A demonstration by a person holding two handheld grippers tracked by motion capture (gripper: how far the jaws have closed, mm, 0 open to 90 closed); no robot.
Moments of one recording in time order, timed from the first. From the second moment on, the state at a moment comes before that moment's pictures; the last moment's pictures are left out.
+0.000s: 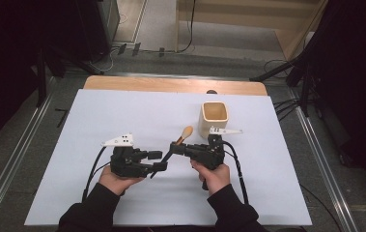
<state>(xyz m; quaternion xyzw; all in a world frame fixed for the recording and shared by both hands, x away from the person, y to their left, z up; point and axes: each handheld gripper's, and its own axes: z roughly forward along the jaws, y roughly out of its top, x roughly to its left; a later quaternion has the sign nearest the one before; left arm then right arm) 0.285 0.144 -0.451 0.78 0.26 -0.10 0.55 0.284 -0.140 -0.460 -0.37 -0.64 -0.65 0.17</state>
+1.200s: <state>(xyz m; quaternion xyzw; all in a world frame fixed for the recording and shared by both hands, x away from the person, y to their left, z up) 0.284 0.131 -0.449 0.86 0.12 -0.12 0.48 0.280 -0.123 -0.433 -0.19 -0.82 -0.54 0.09</state>
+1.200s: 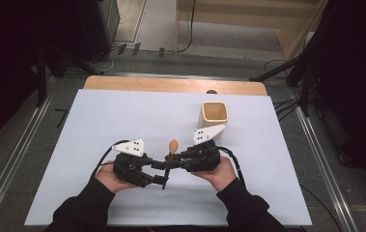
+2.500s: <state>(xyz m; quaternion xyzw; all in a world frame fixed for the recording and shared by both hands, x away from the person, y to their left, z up) 0.279 0.127 -0.449 0.87 0.10 -0.09 0.48 0.269 -0.120 -0.439 -0.17 -0.80 -0.57 0.06</state>
